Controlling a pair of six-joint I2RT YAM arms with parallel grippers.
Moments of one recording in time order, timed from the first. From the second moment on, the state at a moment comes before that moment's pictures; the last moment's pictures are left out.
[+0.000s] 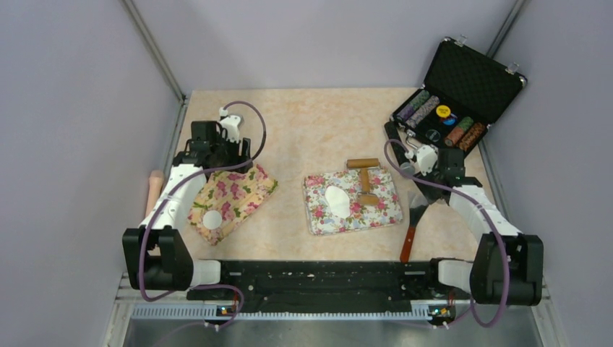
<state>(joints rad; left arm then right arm) -0.02 1.33 1.03 -0.49 0.30 0.15 -0.04 1.20 0.67 -0.39 0.09 -0.66</state>
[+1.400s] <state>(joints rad) -0.27 1.62 1.24 -0.42 0.23 0.21 0.65 1.01 0.99 -0.55 -0.07 -0.77</state>
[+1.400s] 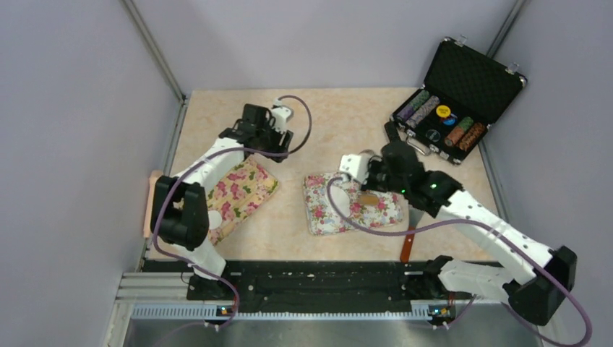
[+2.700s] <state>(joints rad) -0.43 1.84 1.32 -0.40 0.23 0.15 0.97 1.35 0.67 -0.18 0.05 -0.92</state>
